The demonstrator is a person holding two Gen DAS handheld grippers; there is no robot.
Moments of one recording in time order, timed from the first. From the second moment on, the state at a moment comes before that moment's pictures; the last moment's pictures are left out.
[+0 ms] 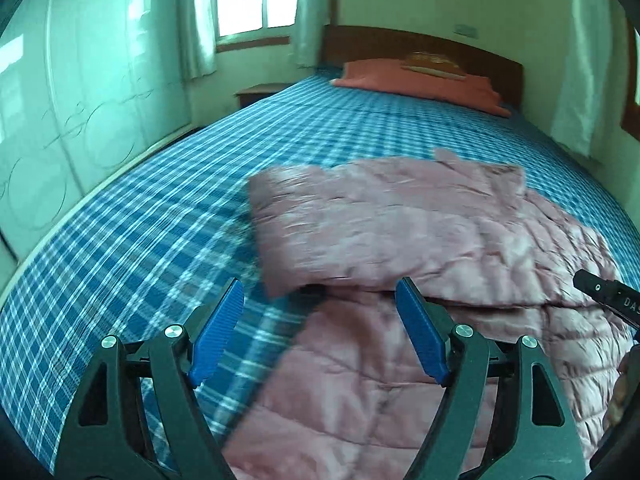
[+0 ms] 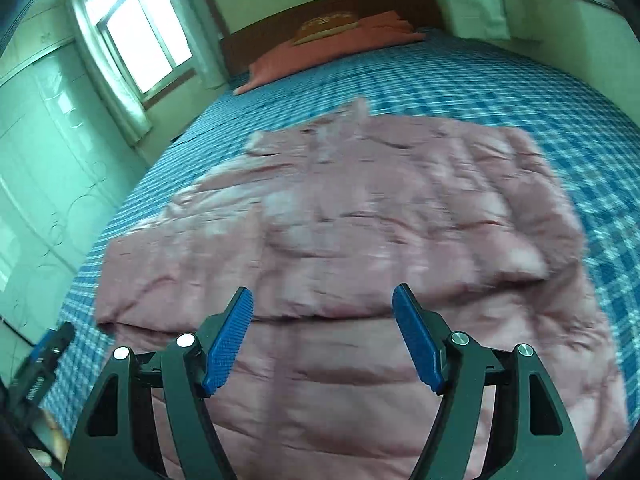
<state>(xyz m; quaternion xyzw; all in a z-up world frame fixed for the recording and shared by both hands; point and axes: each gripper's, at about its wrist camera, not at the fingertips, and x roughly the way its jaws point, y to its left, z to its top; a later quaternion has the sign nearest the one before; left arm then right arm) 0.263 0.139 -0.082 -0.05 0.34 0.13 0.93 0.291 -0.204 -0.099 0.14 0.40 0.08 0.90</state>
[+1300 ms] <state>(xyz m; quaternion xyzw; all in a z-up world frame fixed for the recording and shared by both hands) 0.360 0.139 -0.097 -0.02 0.37 0.11 0.92 0.317 -0.315 -0.094 0.12 0.37 -0.06 0.92</state>
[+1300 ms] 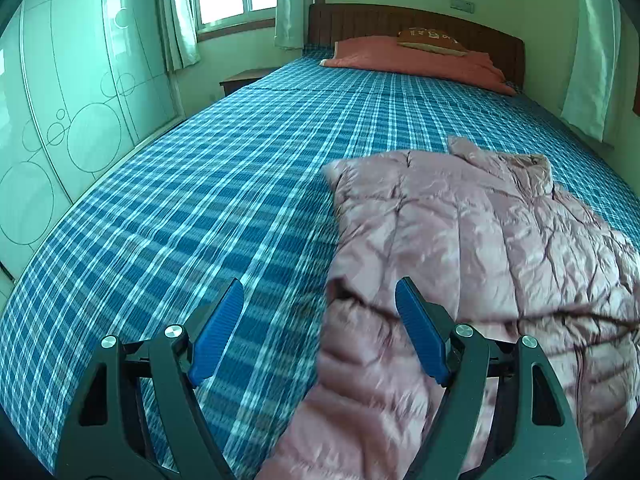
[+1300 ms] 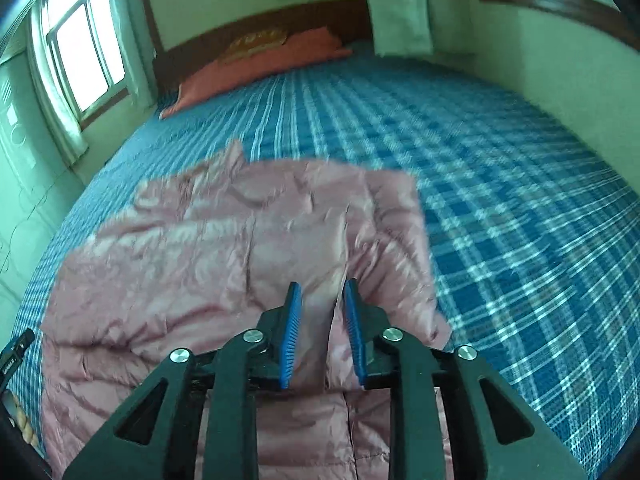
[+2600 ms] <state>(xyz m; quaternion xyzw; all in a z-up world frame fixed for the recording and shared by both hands) 0.377 0.167 -0.112 -0.06 0.43 0.12 0.89 0.305 -0.303 -0.111 0.09 0.42 0.00 0.90</state>
